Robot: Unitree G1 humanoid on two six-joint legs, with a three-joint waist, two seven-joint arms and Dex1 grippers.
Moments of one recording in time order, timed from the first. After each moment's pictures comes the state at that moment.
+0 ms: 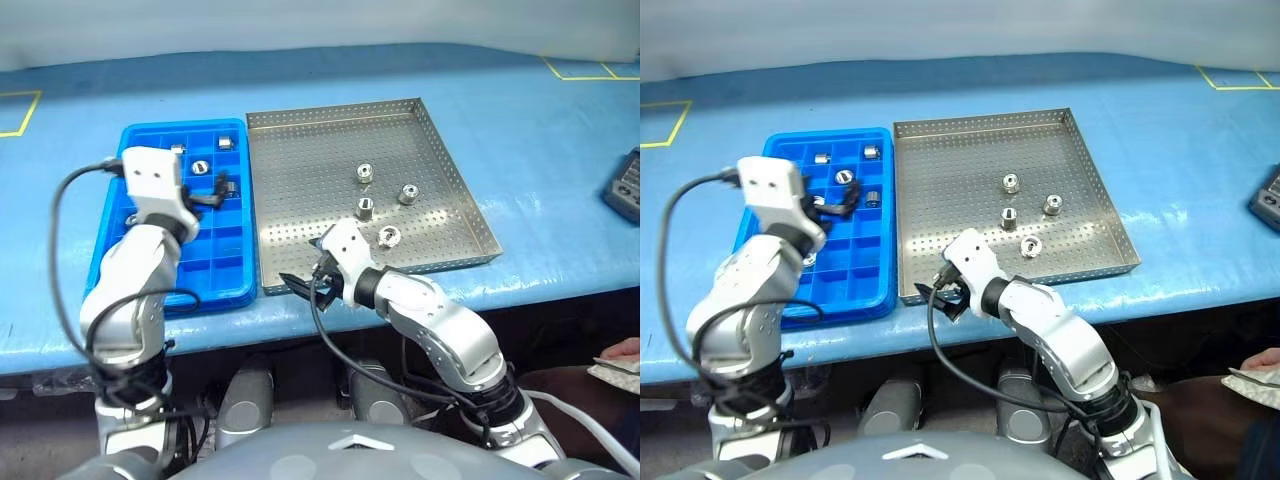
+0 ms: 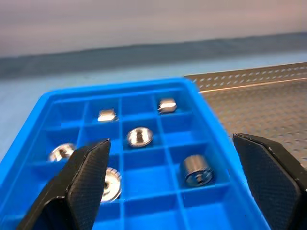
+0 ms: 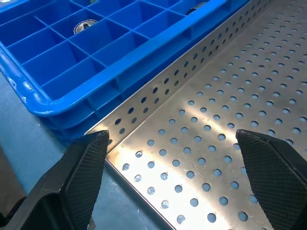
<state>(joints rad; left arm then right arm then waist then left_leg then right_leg) -0.30 0.24 0.16 -0.46 -0.24 0.88 -0.22 -0.15 -0.29 0.39 -0.55 0.28 0.86 0.37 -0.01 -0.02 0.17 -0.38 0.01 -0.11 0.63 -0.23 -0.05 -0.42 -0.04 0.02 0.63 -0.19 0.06</state>
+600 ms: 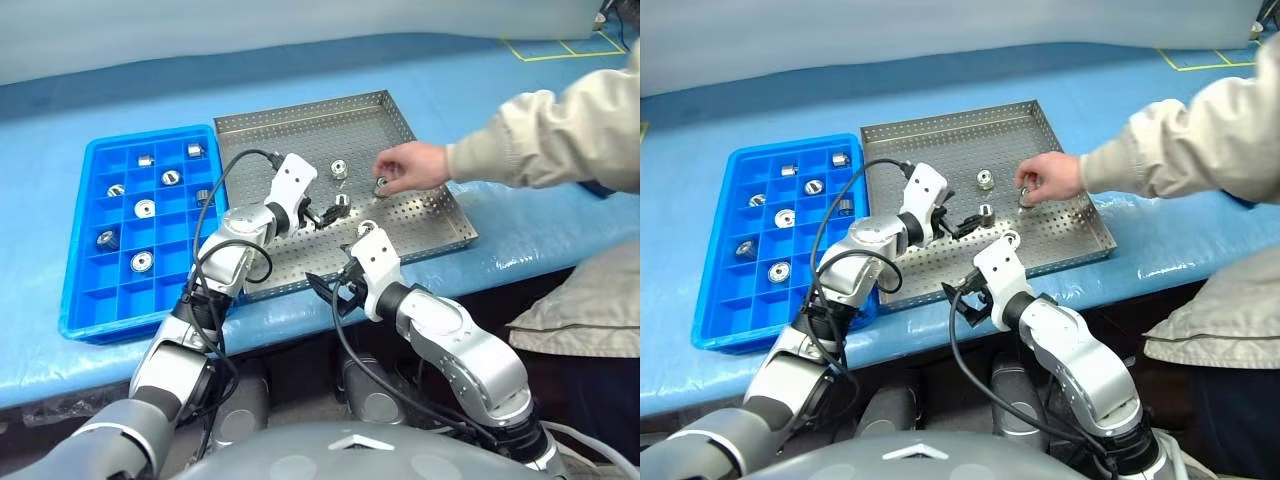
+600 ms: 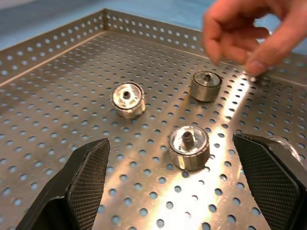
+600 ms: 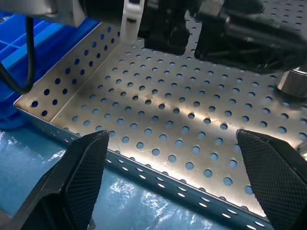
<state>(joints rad) -0.55 0.17 -0.26 0.16 -0.13 0.57 -0.48 0.01 -0.30 0.32 -0.69 0.26 0.90 0.25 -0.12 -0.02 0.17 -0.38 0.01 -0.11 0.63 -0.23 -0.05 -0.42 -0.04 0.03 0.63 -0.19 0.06</state>
